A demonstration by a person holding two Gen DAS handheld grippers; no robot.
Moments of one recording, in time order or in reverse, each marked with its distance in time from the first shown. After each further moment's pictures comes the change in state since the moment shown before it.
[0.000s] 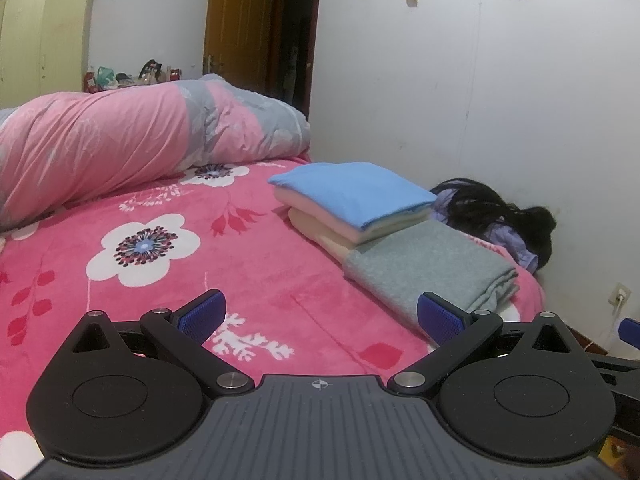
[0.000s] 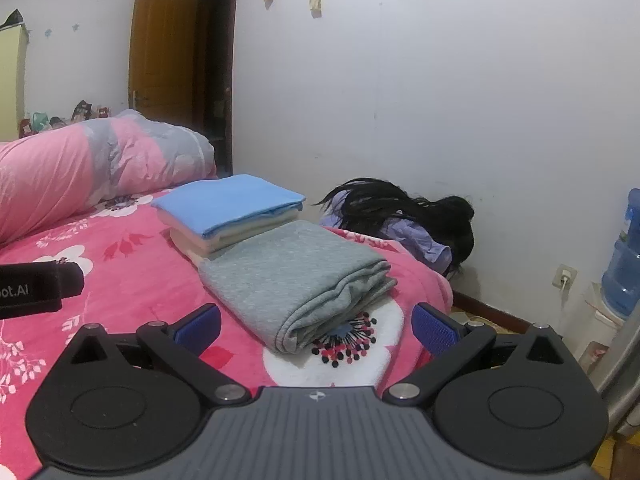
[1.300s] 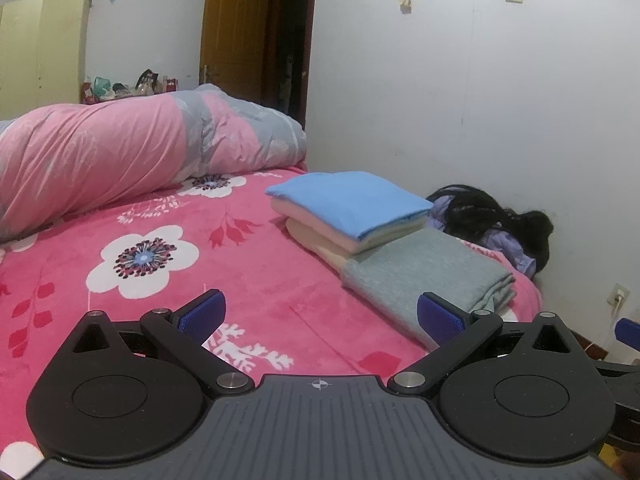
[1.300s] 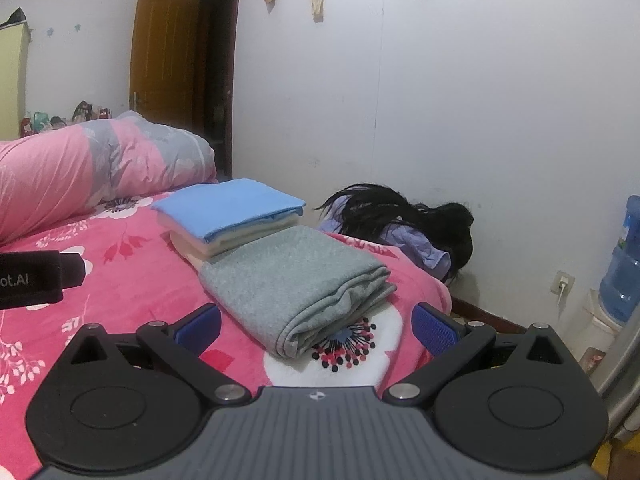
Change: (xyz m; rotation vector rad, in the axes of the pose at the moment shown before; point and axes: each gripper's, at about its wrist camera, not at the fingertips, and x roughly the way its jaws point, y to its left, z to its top) left arm -0.003 -0.002 0.004 0.016 -0.022 -0.004; right arm -0.004 0.005 0.003 -0.014 -0.012 -0.005
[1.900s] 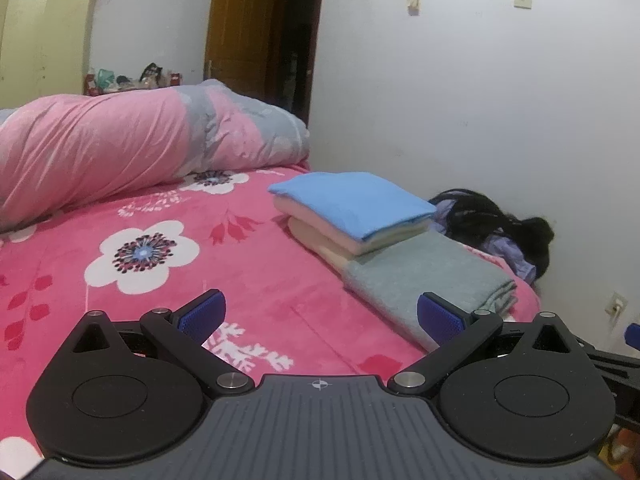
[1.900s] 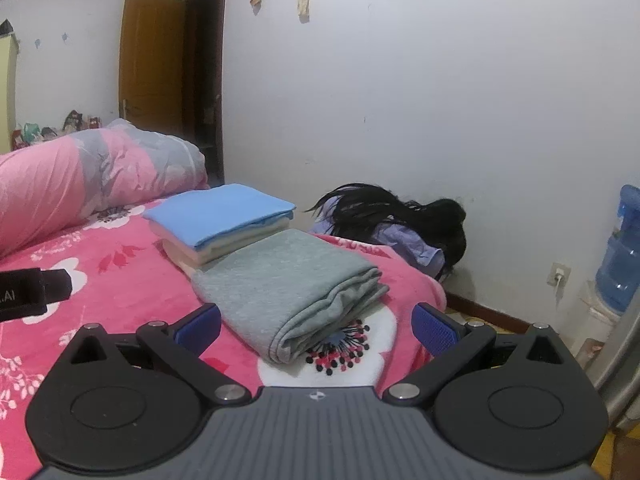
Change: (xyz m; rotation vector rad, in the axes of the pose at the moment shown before) left arm 0.003 0.007 0.001 -0.029 0.000 0.003; right arm 0.000 -0.007 0.004 0.029 -0.003 -0.022
